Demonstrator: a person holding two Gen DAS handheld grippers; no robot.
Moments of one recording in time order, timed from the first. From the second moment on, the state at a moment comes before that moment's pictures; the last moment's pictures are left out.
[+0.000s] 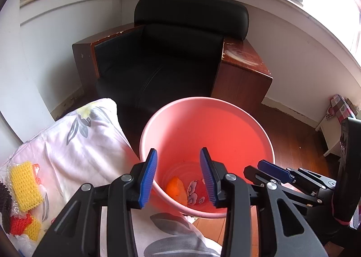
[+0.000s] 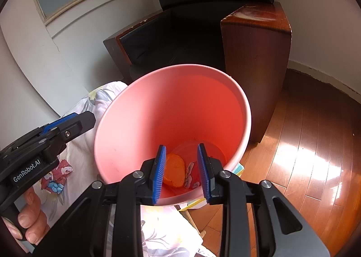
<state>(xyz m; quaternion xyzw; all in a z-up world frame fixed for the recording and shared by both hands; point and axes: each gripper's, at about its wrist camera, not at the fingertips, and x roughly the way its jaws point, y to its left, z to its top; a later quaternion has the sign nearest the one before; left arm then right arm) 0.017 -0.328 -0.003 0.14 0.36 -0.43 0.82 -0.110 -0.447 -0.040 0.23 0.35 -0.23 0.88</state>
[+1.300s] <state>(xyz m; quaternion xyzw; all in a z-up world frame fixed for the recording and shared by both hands) -0.021 -0.012 -0.061 0.17 0.36 -0.16 0.90 -0.084 -0.263 -0.050 0.17 0.39 0.00 0.91</state>
